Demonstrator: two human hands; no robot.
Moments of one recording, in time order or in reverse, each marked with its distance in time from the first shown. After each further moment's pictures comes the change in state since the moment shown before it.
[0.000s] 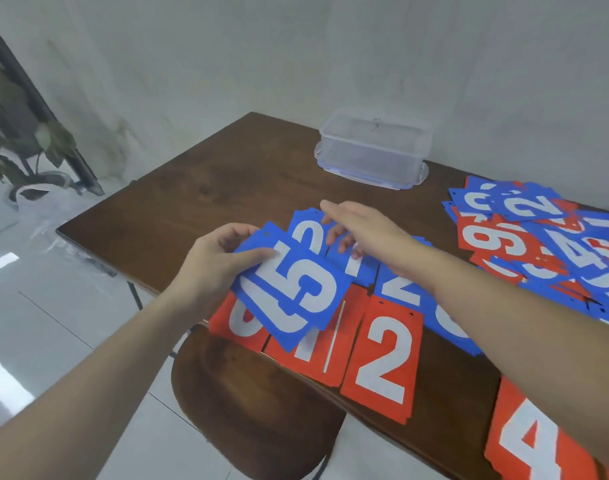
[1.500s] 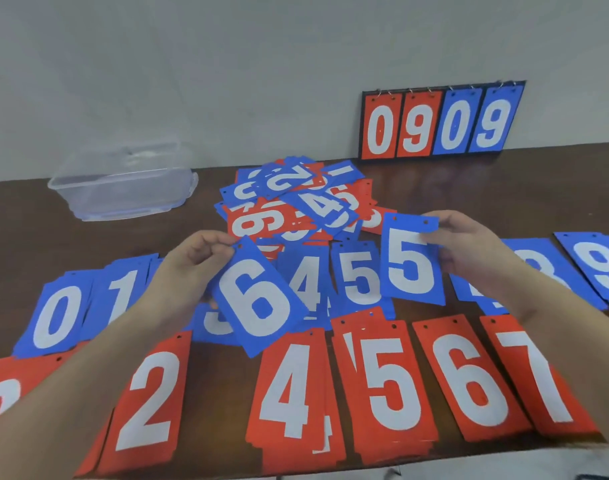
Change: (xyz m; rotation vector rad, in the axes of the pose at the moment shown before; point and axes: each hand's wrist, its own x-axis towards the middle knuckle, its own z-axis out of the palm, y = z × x) left_hand -0.009 0.023 0.293 0.176 -0.472 0.122; right_hand -0.295 0.206 -0.282 0.417 0.829 0.279
